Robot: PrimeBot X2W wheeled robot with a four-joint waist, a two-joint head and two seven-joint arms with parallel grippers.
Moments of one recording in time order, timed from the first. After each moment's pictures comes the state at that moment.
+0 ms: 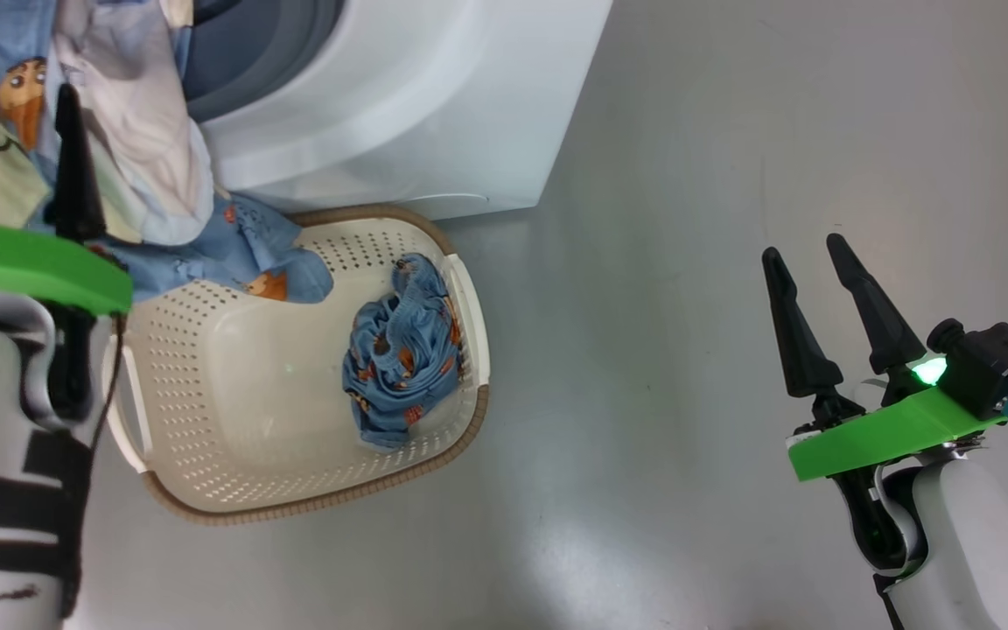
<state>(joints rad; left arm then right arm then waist) -0.80 0.25 -0.11 0.62 -0.47 -0.13 -0.26 -0.35 -0.16 0.11 0.17 0.41 0.13 -0.25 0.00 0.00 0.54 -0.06</state>
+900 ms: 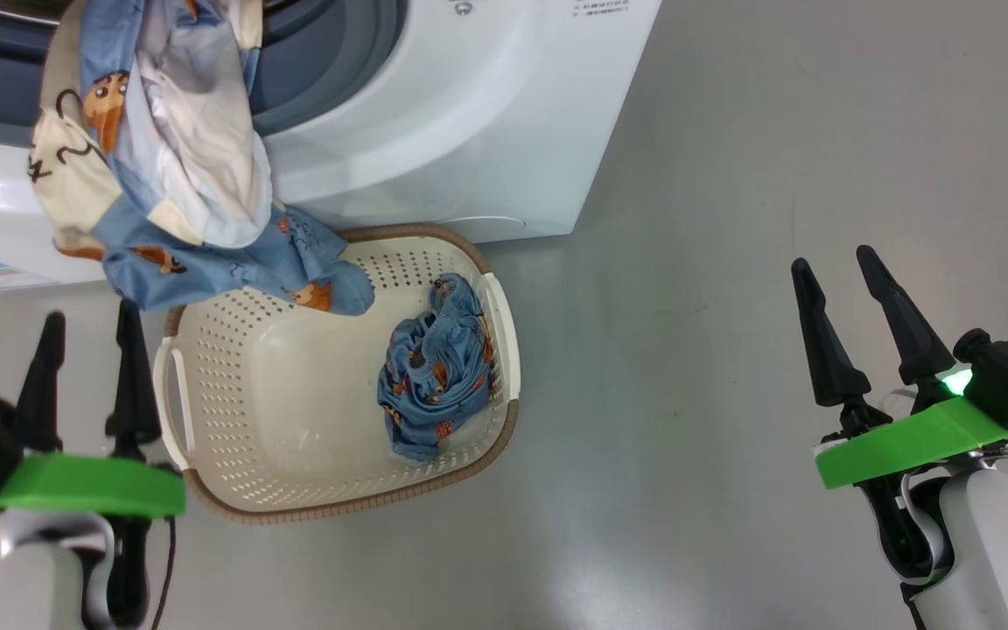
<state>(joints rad) -0.32 0.14 0.04 0.27 -0.38 -0.13 -0.26 -0.32 -0.21 0.09 0.17 0.41 0.13 -0.25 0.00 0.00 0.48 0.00</state>
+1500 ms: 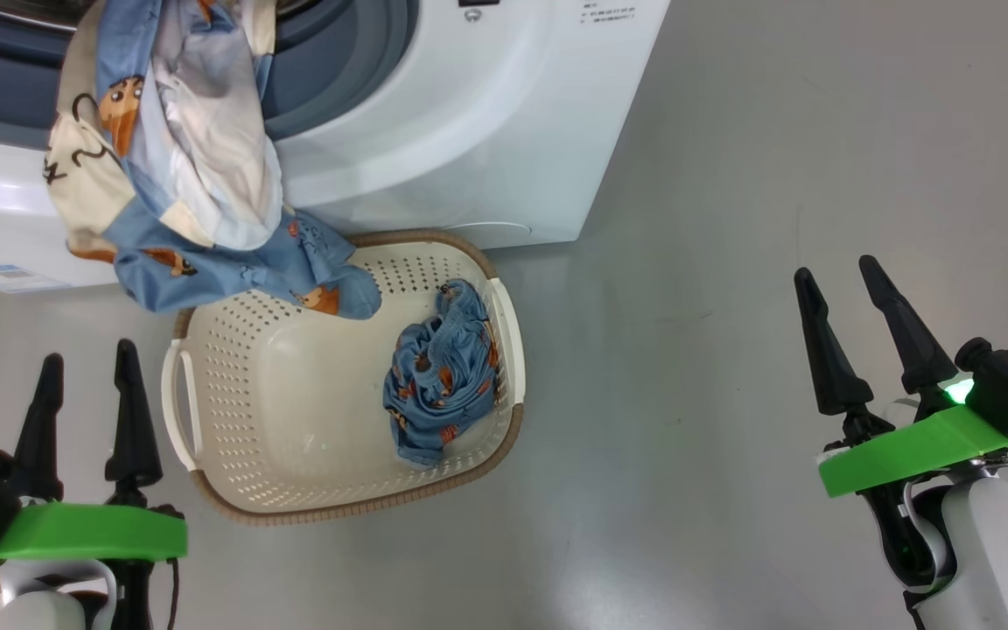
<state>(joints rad) -0.20 0.11 0.08 0.17 -0.37 -0.13 -0.26 -0.30 -0.21 0.08 0.17 0.41 0.13 -0.25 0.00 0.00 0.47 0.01</state>
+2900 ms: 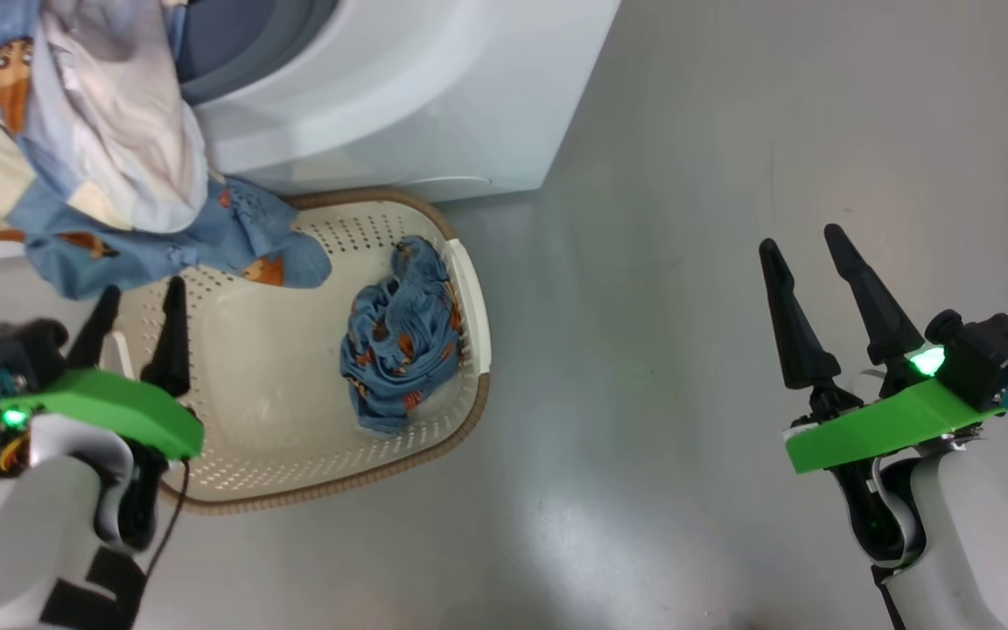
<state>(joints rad) -0.58 0.24 -0.25 0.68 -0.58 -0.13 -0.26 -0.36 -0.17 0.12 0.17 0.41 0.13 -0.25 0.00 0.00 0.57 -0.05</state>
